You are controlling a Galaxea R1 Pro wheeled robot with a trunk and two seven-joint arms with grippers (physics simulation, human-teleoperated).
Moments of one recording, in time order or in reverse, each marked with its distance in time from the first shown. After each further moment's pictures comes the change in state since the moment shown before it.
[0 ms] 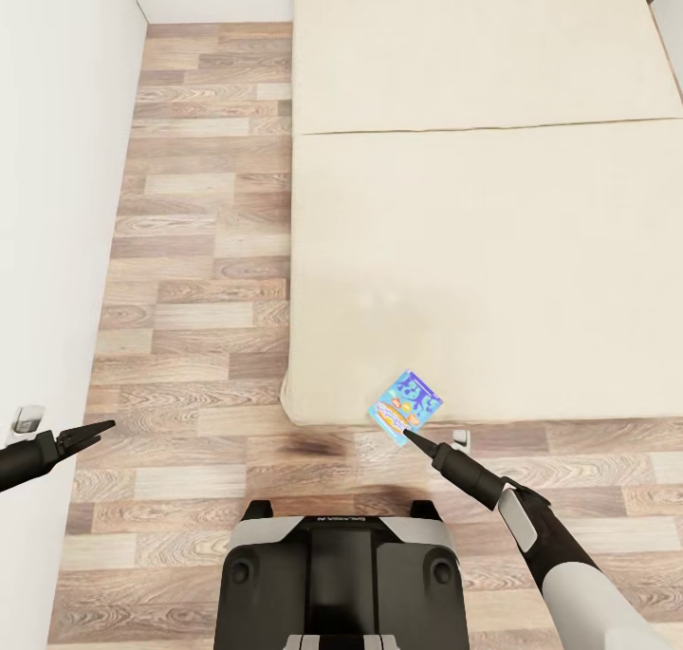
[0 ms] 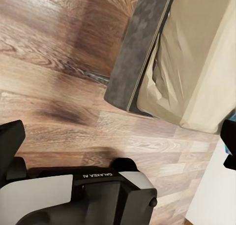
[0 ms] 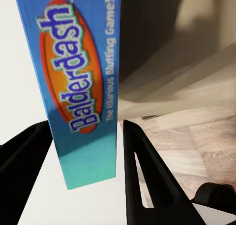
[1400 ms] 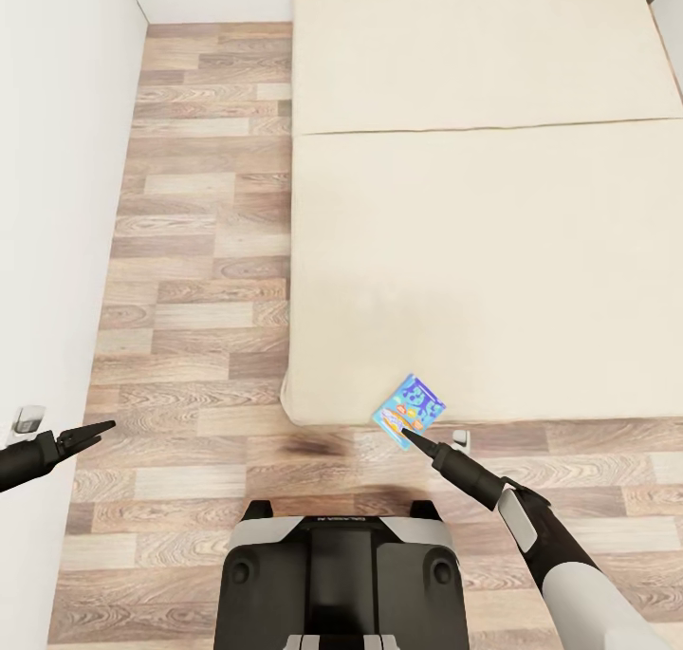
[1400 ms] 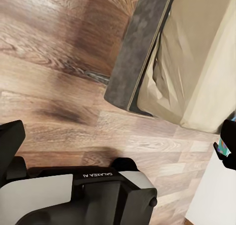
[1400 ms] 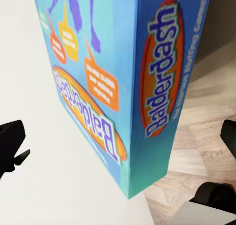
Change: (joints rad) left arm 0.000 -0.001 -0.001 0.001 -0.001 -0.001 0.000; right arm 0.000 0.000 0.001 0.002 0.000 0.000 0.000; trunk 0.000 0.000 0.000
